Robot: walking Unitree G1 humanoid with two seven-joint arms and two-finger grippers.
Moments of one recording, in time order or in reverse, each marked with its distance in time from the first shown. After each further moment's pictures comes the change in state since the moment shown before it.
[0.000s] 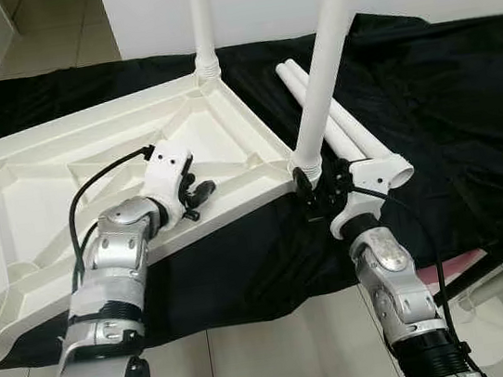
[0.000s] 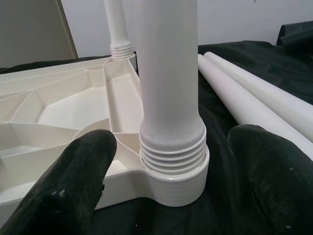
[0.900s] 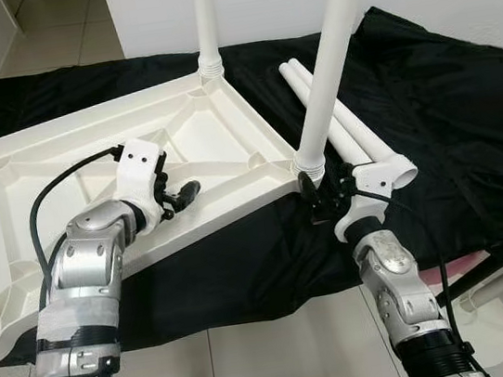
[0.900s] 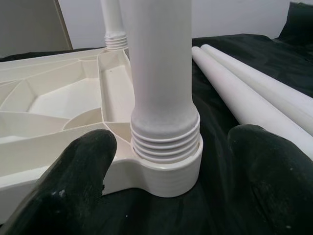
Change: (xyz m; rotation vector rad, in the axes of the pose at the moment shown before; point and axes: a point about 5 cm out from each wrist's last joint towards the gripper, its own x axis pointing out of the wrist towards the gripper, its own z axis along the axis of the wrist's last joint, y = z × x) left arm -0.033 -0.003 0.008 -0.098 -0.036 -0.028; right arm -0.001 -0.007 -0.006 -0.019 0.020 -0.012
